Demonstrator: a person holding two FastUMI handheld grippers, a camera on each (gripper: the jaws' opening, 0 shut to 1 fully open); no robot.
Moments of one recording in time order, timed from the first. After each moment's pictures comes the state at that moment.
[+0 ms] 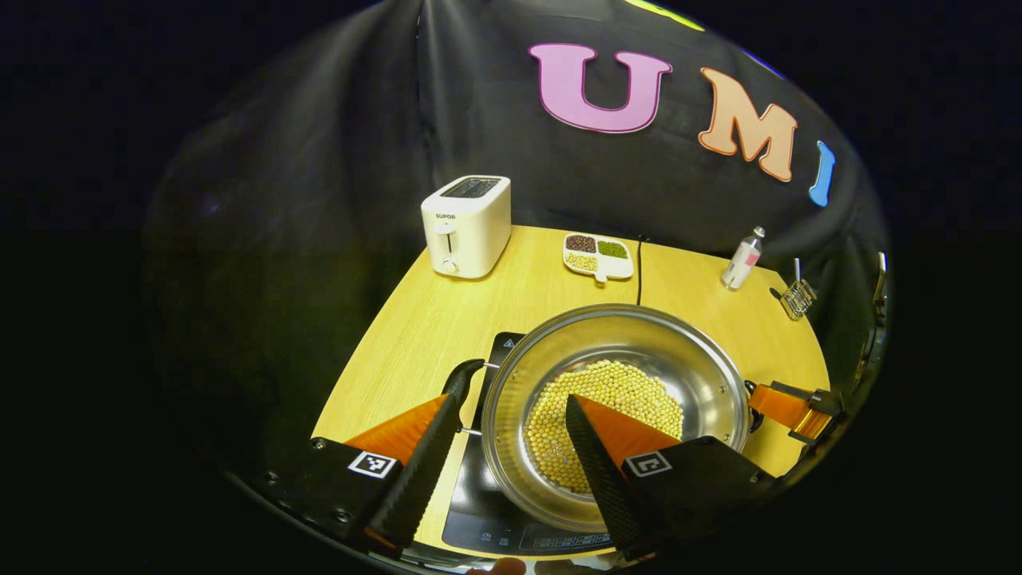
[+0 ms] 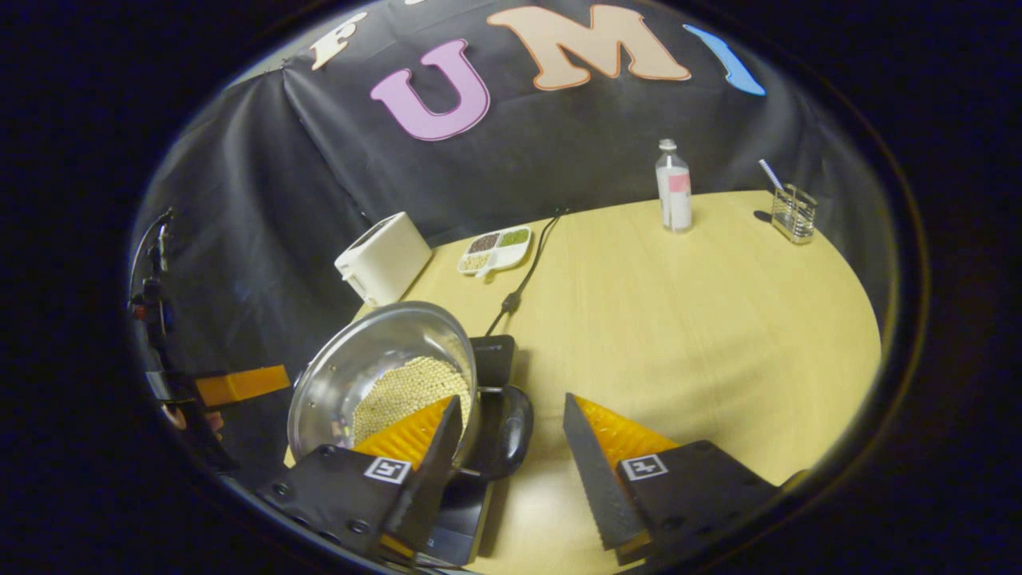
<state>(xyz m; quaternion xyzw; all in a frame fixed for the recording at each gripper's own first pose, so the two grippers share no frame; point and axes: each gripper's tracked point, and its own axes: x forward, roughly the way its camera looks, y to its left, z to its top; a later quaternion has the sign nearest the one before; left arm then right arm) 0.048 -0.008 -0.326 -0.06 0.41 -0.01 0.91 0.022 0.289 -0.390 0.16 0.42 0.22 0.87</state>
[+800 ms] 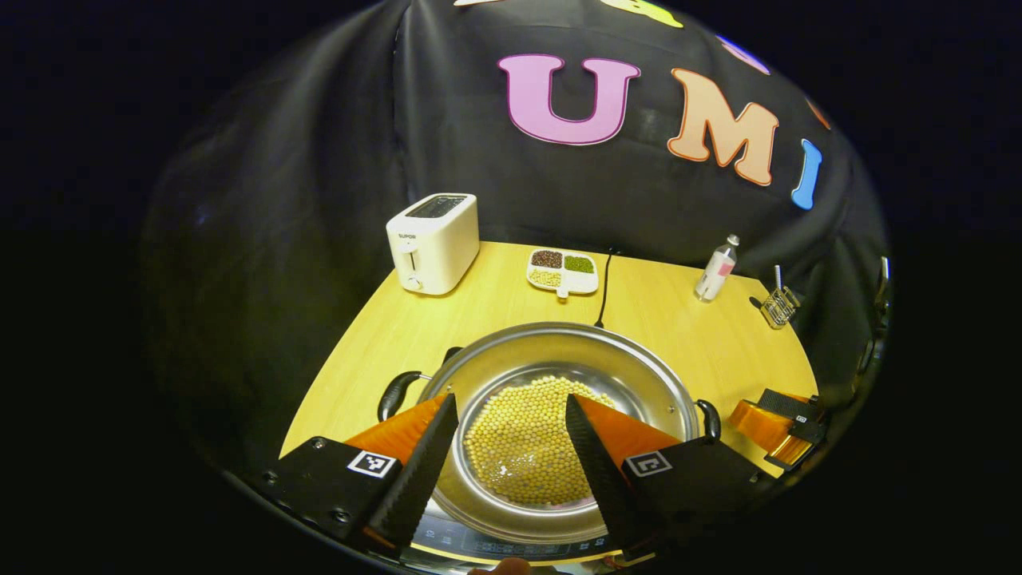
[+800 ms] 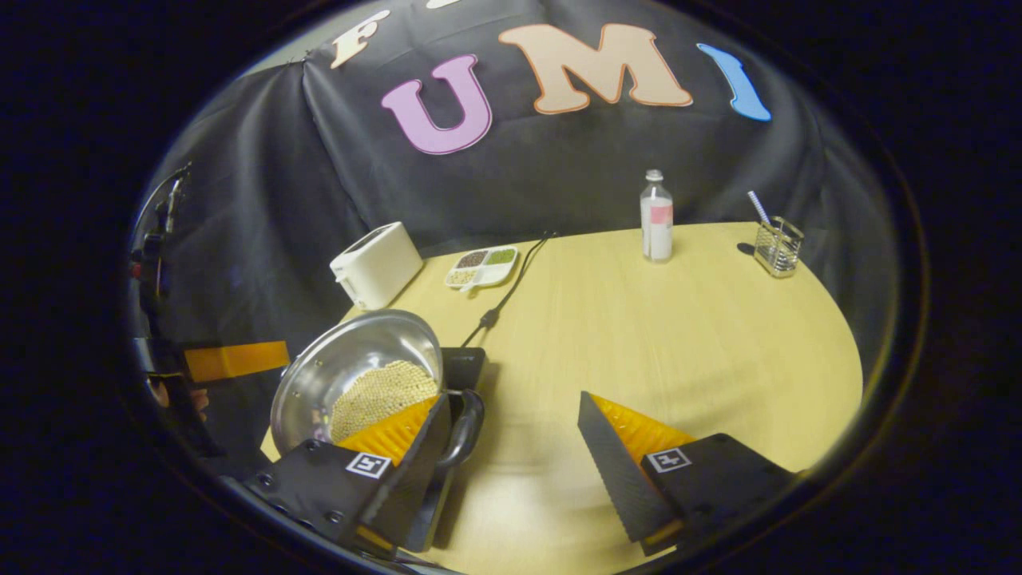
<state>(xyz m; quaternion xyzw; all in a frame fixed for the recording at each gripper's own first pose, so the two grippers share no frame) 0.050 -0.074 -0.301 -0.06 0.38 -0.03 0.92 0.035 0.241 -0.381 0.12 0.38 0.21 0.89</state>
